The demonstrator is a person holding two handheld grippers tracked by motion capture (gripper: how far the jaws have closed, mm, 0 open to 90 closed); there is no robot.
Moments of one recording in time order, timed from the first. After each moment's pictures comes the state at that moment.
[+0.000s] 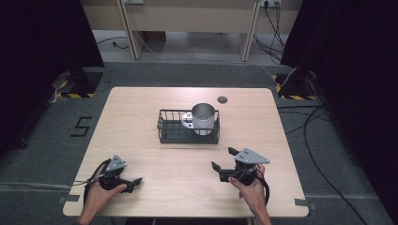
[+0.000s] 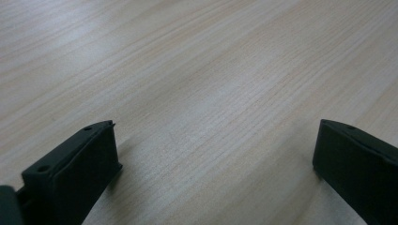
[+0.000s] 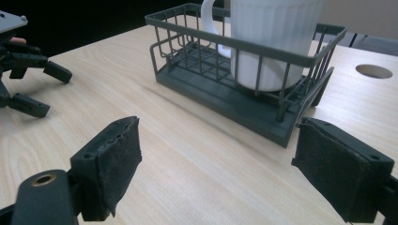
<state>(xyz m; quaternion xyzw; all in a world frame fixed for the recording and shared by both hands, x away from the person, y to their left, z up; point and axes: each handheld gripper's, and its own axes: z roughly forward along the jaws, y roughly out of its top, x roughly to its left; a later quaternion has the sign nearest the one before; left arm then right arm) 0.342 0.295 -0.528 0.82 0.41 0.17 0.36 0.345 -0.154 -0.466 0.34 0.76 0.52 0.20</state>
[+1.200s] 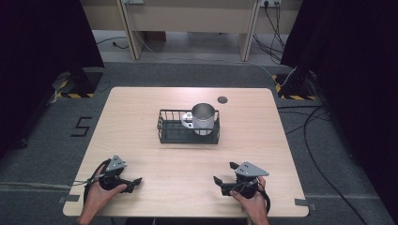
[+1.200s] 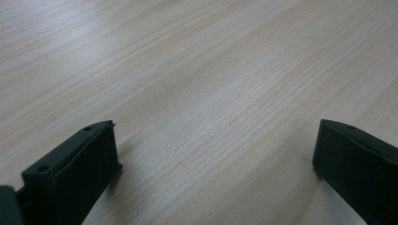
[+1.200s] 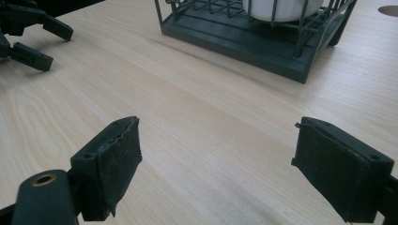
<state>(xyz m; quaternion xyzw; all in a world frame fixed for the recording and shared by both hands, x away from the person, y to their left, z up) 0.342 0.295 -0.528 0.82 0.41 0.17 0.36 0.322 -0.162 -0.501 0.36 0.78 0.49 0.17</state>
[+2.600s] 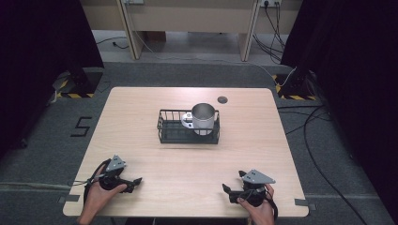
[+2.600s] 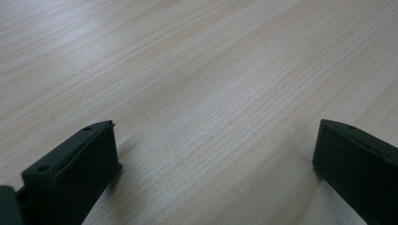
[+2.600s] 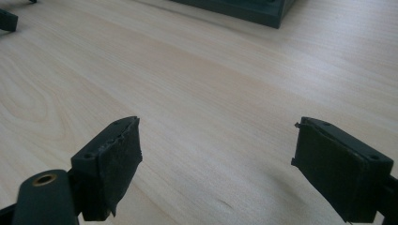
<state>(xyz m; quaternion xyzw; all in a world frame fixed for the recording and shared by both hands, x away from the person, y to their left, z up) 0.341 0.295 -0.528 0.82 0.41 0.17 0.36 0.304 -0.185 -0.517 0.40 0.79 0.44 0.17</state>
